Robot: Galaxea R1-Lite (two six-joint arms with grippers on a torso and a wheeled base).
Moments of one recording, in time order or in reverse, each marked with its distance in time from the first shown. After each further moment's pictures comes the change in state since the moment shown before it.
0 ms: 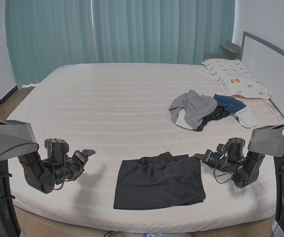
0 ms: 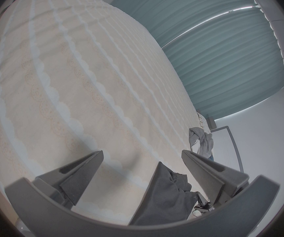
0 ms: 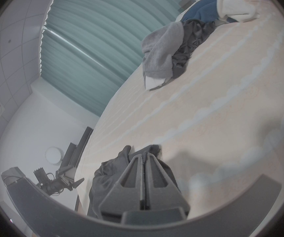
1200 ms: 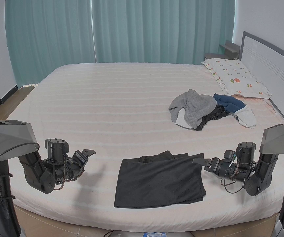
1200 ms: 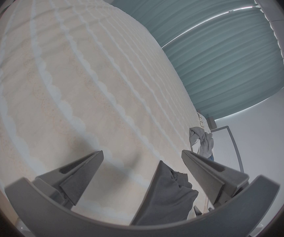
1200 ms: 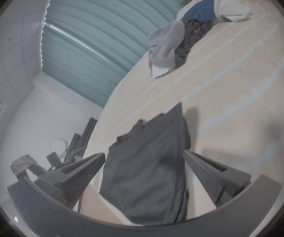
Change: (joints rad) left arm -0.001 0.004 -0.003 0.000 0.000 -0.001; right arm 0.013 -0.163 0.284 -0.056 0.054 -0.015
